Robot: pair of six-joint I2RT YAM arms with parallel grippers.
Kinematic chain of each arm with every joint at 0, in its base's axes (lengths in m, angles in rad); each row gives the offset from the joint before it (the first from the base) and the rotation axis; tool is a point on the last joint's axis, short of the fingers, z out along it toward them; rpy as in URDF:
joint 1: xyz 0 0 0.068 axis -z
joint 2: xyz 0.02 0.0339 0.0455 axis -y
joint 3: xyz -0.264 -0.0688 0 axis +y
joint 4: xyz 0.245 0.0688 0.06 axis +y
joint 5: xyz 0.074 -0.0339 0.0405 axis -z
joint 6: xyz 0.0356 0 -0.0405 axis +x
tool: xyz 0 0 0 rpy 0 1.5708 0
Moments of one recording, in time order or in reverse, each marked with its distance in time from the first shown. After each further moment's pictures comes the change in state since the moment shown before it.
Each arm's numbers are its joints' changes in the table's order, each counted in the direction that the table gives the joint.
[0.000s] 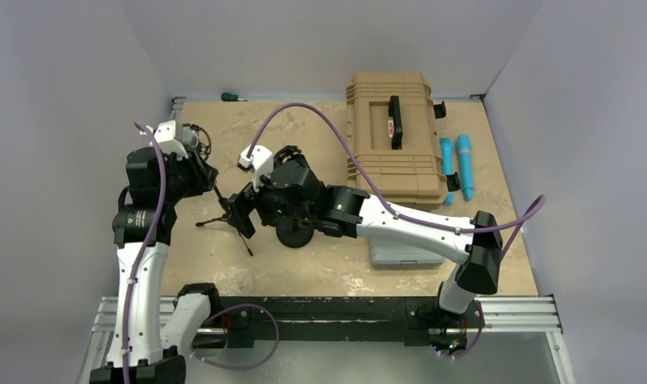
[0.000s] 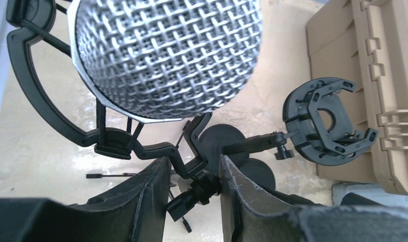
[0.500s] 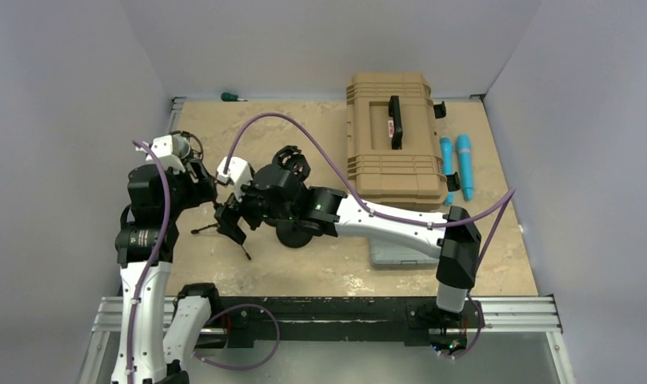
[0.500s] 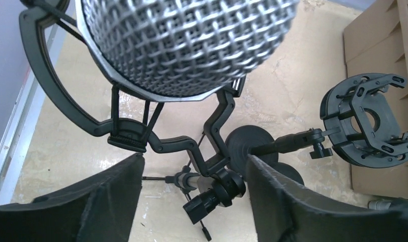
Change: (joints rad) left arm -0.001 0.137 0.104 0.000 -0.138 0.038; right arm -0.001 -0.135 -0.068 -0.039 -0.130 -0.152
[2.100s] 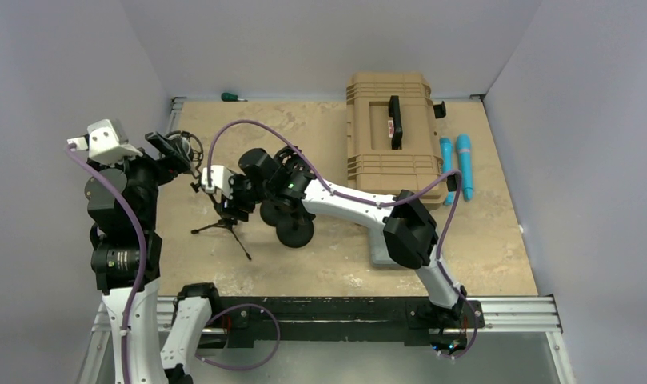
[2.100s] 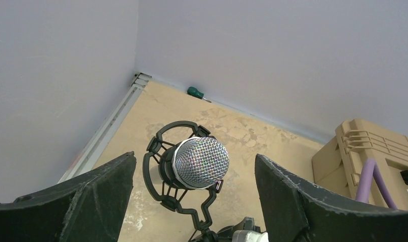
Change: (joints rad) left arm -0.030 0.034 -0.219 -0.168 -0.179 -0.072; right arm 0.132 -0.336 -0.233 0.022 -0.281 -0.510
